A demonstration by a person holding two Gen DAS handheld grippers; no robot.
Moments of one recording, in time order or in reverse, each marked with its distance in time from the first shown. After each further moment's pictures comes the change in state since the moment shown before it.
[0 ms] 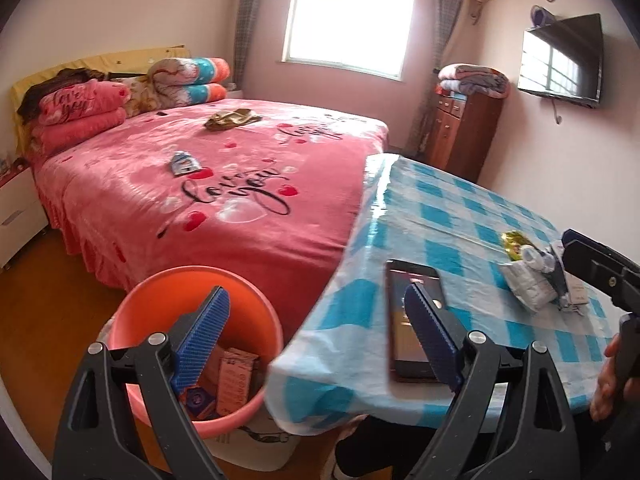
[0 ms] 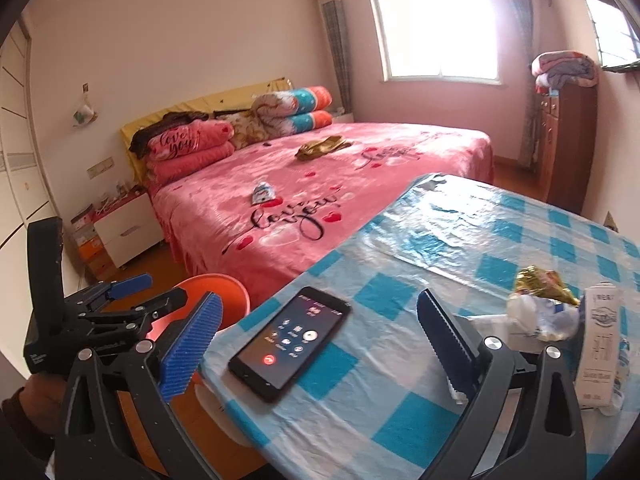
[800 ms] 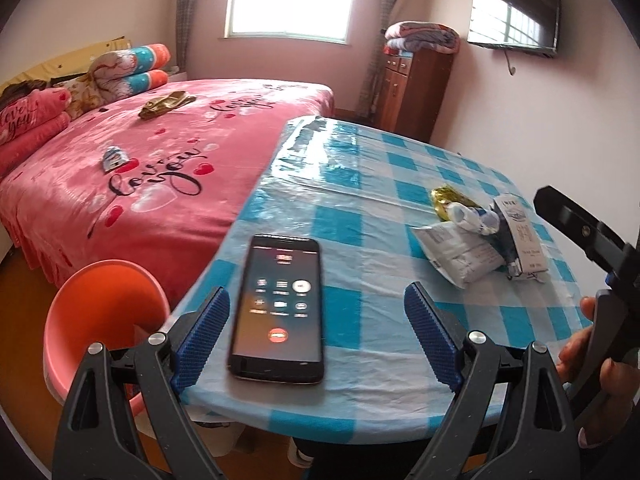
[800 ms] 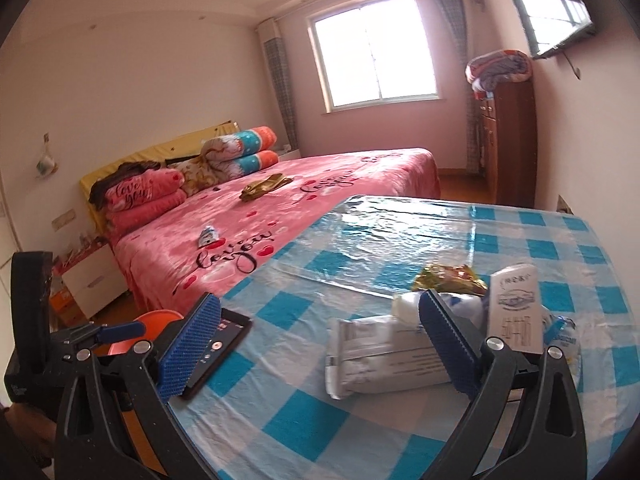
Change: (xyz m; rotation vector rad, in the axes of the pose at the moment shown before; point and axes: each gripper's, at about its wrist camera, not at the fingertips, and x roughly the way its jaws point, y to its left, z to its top) left arm 0.022 -0.109 -0.008 0.118 0.124 -0.131; right arm -0.047 -0.092 -0.024 0.141 -0.137 -0.141
